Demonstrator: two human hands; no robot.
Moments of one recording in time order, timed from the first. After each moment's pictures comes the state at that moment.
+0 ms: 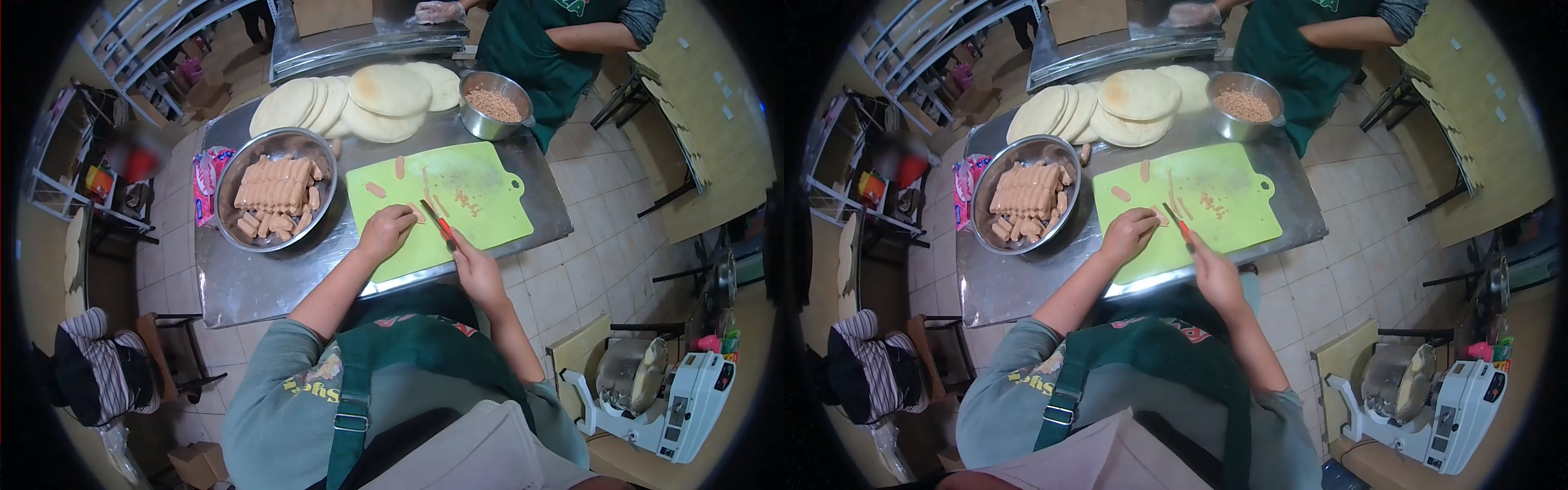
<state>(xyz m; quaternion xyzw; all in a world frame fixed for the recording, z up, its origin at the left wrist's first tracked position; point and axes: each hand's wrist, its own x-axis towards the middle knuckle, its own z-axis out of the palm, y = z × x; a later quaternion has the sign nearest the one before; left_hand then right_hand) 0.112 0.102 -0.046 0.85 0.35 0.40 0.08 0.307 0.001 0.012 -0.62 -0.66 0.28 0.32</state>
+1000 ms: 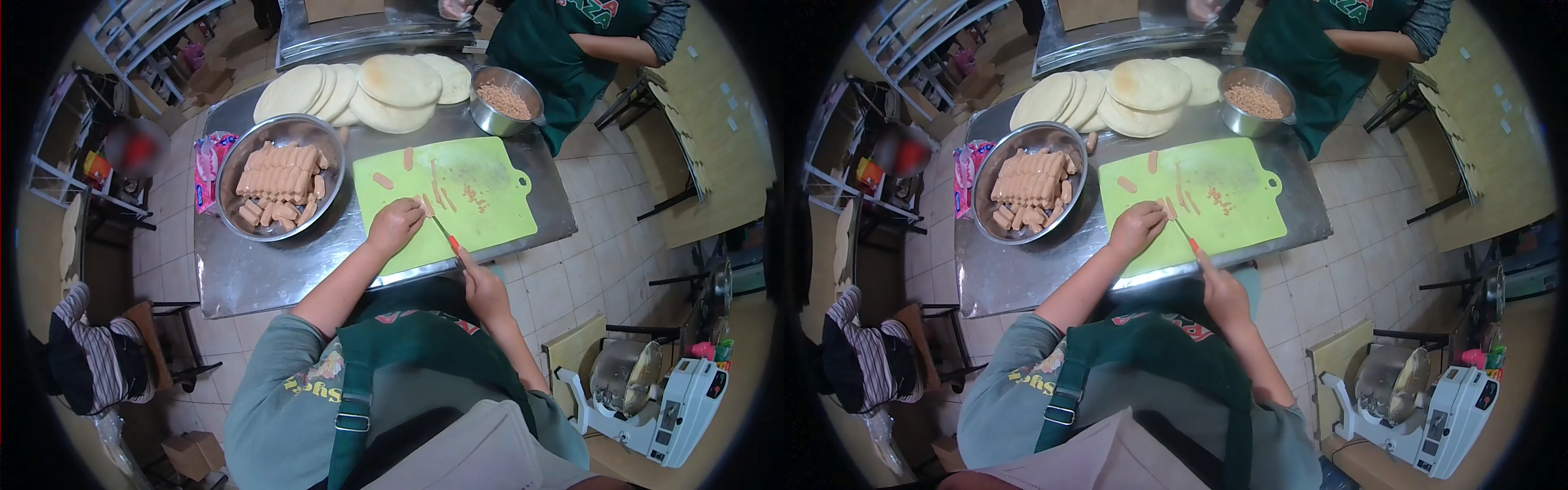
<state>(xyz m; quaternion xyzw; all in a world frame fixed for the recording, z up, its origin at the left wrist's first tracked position) 0.116 0.098 -0.051 0.83 0.39 0.39 0.08 0.309 -0.031 0.005 -0.64 -0.70 0.20 0.24</state>
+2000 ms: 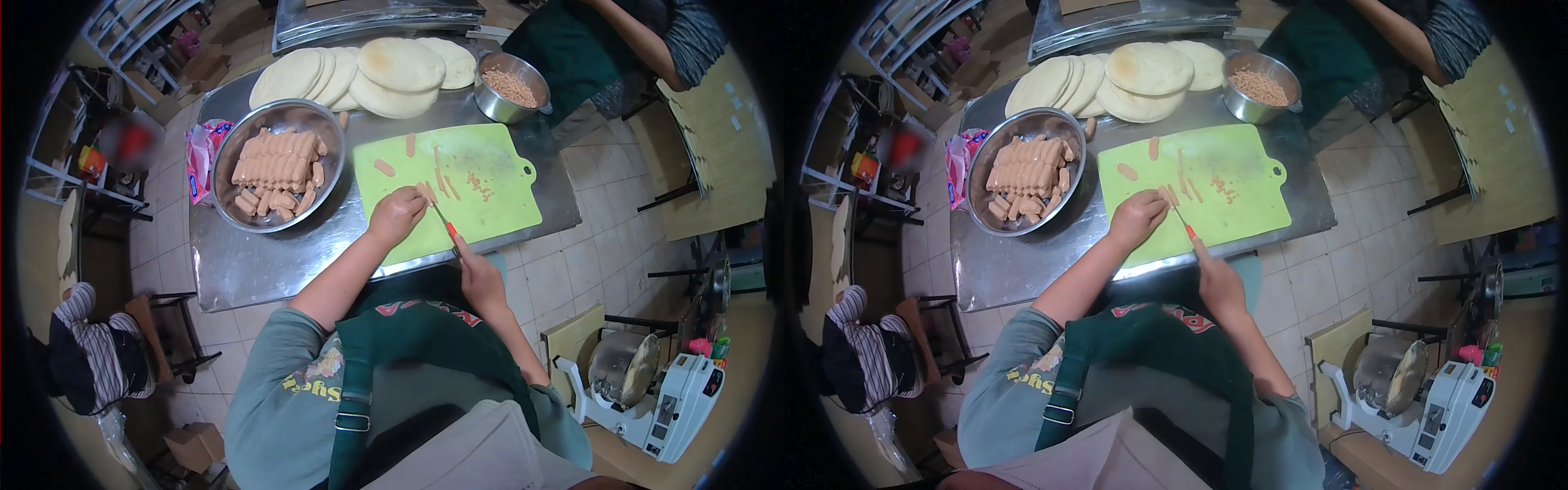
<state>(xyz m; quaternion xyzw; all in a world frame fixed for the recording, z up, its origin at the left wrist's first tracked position) 0.115 0.096 -0.052 0.83 0.40 0.37 0.09 0.300 -0.029 -0.009 -0.63 -0.72 0.18 0.23</state>
